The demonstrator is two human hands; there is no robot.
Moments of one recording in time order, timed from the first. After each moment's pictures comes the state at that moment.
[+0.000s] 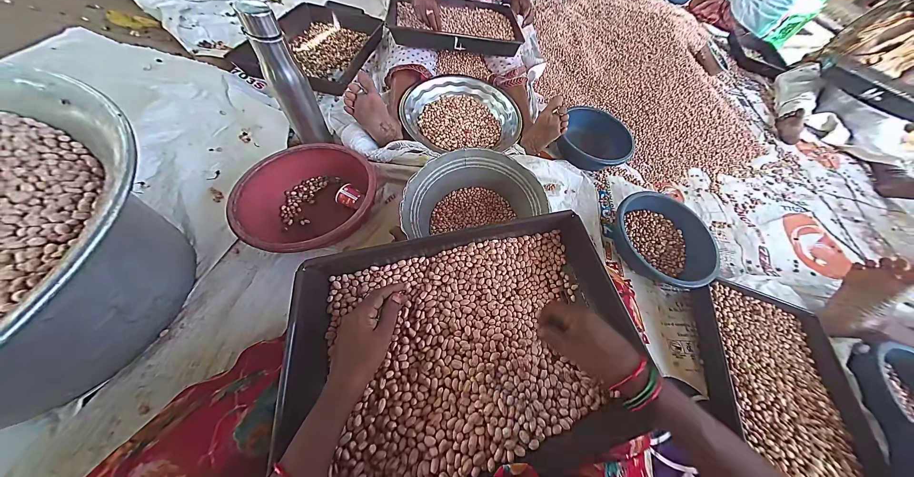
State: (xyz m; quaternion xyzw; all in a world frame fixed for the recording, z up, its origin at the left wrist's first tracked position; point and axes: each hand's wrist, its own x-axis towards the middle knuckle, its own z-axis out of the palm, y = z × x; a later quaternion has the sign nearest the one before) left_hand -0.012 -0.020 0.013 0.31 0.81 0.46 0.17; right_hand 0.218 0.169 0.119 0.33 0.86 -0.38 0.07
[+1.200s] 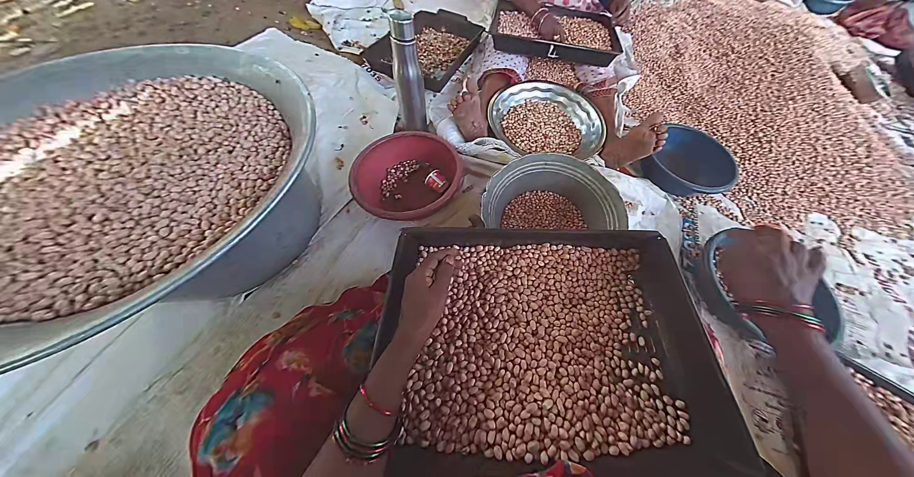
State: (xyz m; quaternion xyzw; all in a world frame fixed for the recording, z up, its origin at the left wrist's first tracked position) left_hand -0.024 -0.029 0.034 0.22 0.77 0.58 0.15; right_hand 0.210 0.299 0.135 0.46 0.89 0.00 -0.08
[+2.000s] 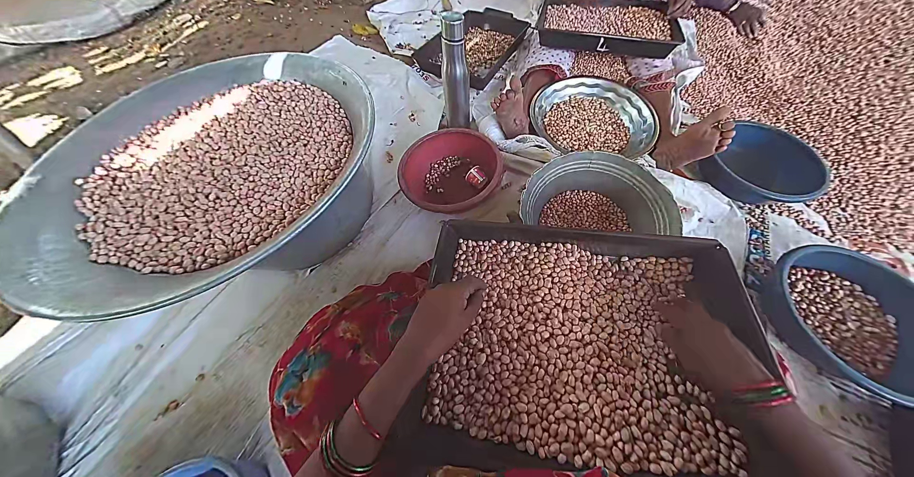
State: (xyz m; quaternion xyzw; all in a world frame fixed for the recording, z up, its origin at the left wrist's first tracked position) left_hand -0.024 -0.068 0.085 0.32 0.87 0.22 0.30; right_hand 0.191 0.206 0.090 0.33 0.91 -0.19 0.19
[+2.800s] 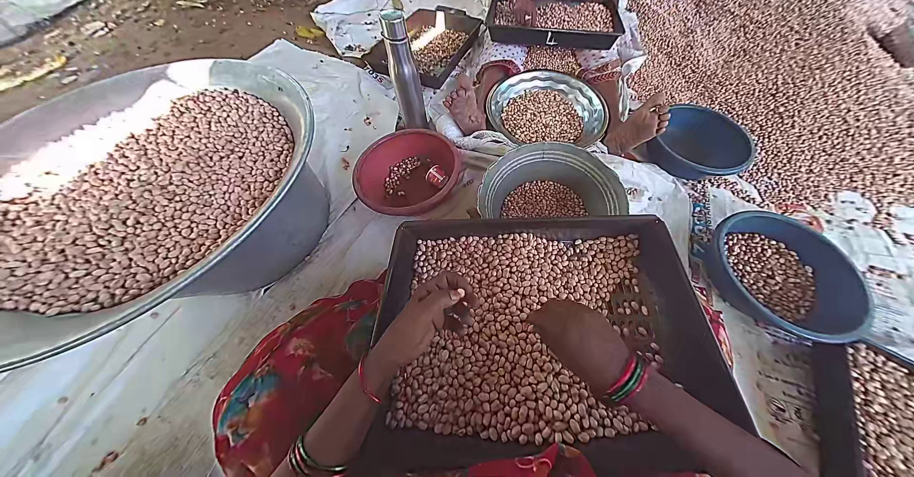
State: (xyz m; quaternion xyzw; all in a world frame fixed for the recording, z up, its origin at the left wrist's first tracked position) left_hand -0.004 -0.057 0.049 0.22 0.53 0.68 0.45; right_hand 0.171 0.132 0.070 0.02 0.97 -0.21 -0.10
